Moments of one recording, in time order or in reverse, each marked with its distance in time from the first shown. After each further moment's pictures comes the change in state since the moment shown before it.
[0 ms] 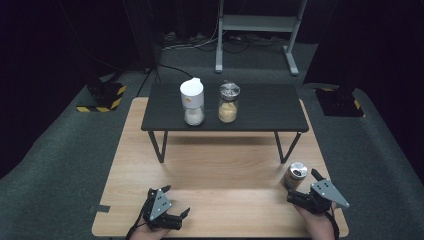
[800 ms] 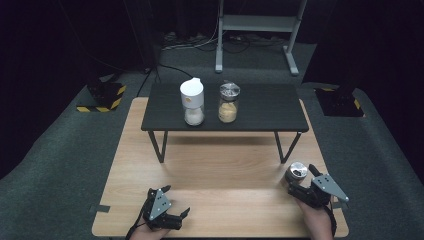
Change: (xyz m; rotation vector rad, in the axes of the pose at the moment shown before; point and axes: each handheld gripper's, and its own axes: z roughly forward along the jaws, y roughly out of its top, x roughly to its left) left arm 0.001 0.000 0.000 -0.001 -0.002 -0.005; right arm -0.009 -0.002 0.015 -0.014 -0.005 0.052
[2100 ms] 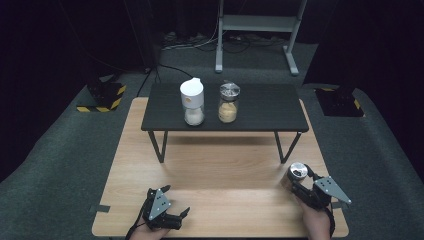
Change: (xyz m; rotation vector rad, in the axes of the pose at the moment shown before) left arm 0.001 0.000 -0.001 -0.005 0.004 -0.006; right arm -0.007 -0.012 0.001 -0.053 0.055 0.041
